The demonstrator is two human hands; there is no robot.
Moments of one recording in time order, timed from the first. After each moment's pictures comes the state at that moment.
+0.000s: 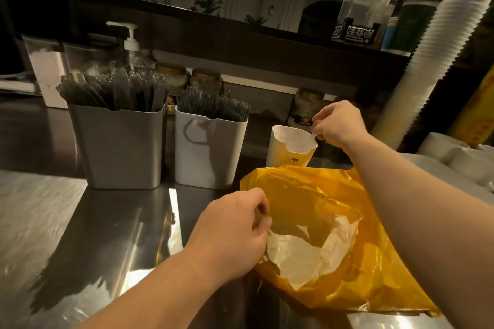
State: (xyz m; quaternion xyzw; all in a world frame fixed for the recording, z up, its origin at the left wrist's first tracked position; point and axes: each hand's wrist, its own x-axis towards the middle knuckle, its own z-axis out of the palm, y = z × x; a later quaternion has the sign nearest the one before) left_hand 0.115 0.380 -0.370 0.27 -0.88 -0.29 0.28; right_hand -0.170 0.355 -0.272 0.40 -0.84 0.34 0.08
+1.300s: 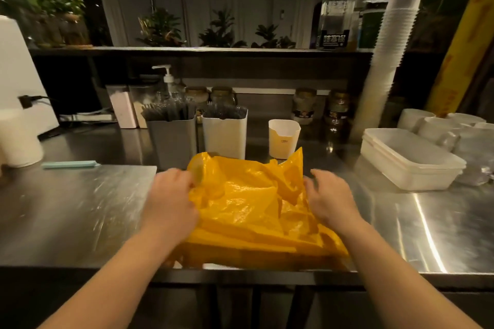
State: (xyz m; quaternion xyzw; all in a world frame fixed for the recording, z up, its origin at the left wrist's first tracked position) left_hand 0.252 0.458 -0.336 0.47 -0.84 -0.06 0.29; right_hand -0.036 0.562 -0.357 0.44 -0.85 0.29 0.00
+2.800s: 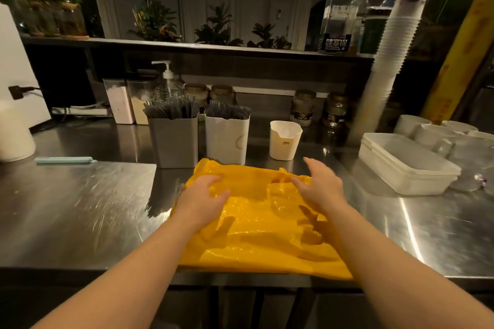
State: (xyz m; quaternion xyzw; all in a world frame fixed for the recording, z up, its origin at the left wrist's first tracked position) left_hand 0.210 0.402 -0.380 0.45 -0.83 -0.25 0.23; right_hand -0.050 0.516 -0.359 0.41 -0.88 0.24 0.00
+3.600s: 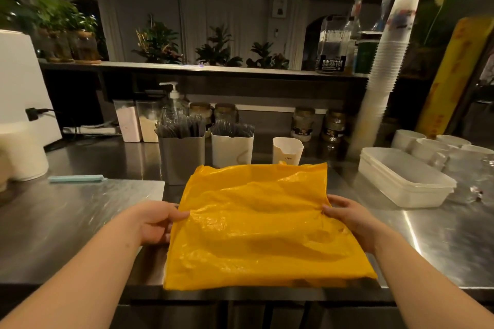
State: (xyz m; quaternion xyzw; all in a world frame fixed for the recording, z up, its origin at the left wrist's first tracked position) left_hand 0.296 0.366 -0.336 0.51 -0.48 -0.70 0.12; right_hand -0.068 0.588 -0.342 0.24 -0.68 0.53 -0.45
